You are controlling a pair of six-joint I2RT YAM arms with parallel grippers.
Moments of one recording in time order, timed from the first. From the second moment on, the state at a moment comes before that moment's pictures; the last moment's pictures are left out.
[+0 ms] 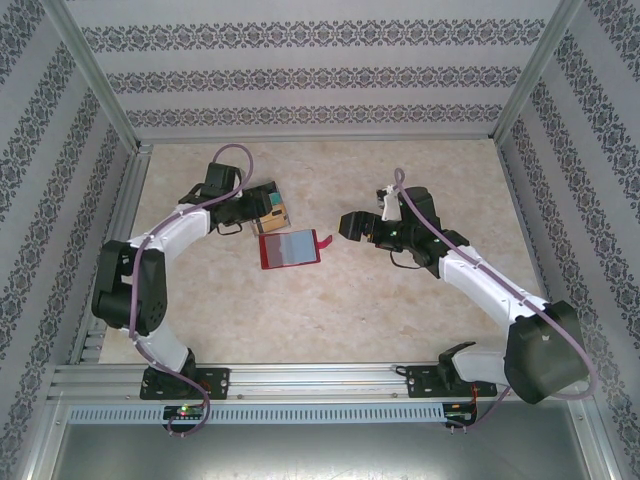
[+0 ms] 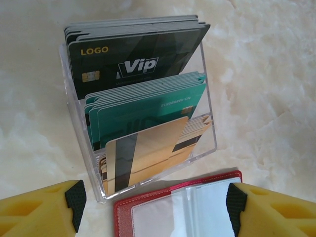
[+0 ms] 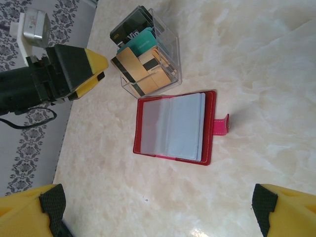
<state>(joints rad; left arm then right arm) -0.19 1.69 1.14 -0.34 0.21 -0.49 0.39 1.28 0.82 -0.18 -0.50 0.64</state>
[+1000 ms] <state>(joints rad) -0.19 1.84 1.28 -0.33 0.27 -0.50 0.39 1.29 0.83 -0.18 -0.50 0.64</state>
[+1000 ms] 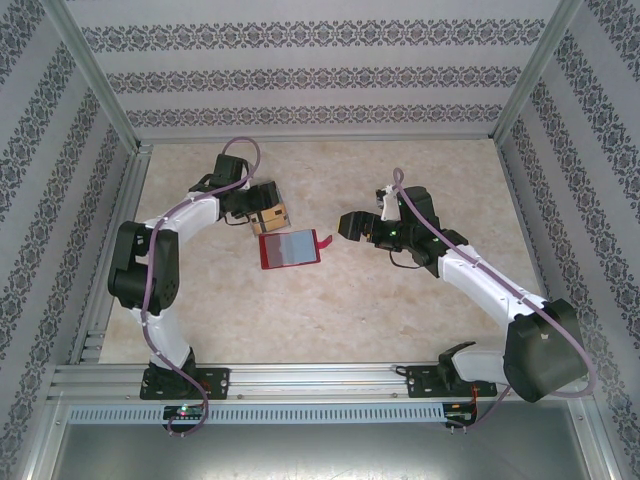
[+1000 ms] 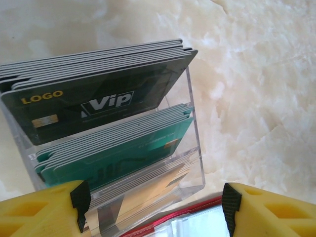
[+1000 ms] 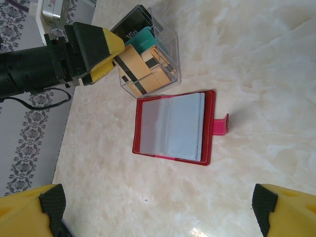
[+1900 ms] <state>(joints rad) -0.28 1.91 1.38 -0.35 0.25 -0.49 0.39 1.29 0.83 -0.18 -0.50 0.64</state>
